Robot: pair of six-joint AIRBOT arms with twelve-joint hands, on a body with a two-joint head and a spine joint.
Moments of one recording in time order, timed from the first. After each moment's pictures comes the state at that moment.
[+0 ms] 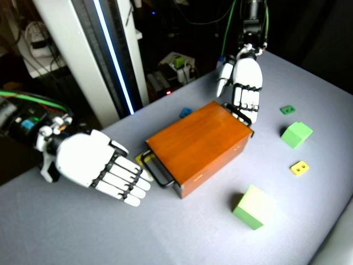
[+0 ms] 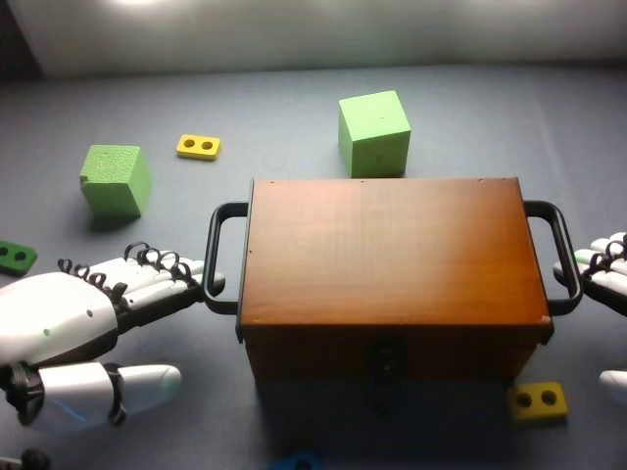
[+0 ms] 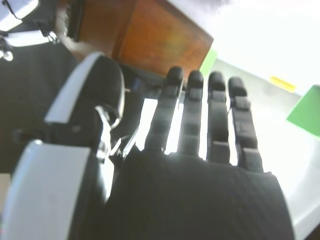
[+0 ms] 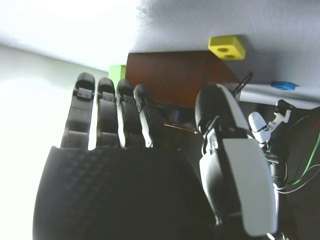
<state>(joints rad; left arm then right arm) 1.08 -0.95 1.10 0.16 -0.98 0.47 -1.13 -0.82 0.83 0.29 0.91 -1.04</state>
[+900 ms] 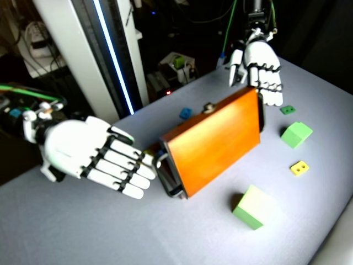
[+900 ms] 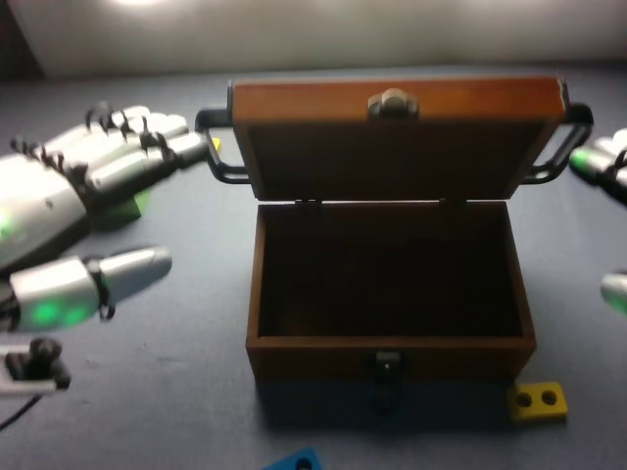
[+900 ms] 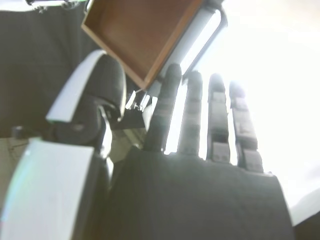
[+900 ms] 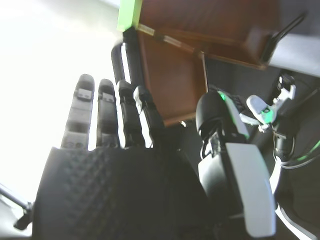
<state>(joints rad) 0.98 -0.89 1.10 0.03 -1.21 0.61 -1.10 -0.79 0.82 0.30 1.20 -1.03</state>
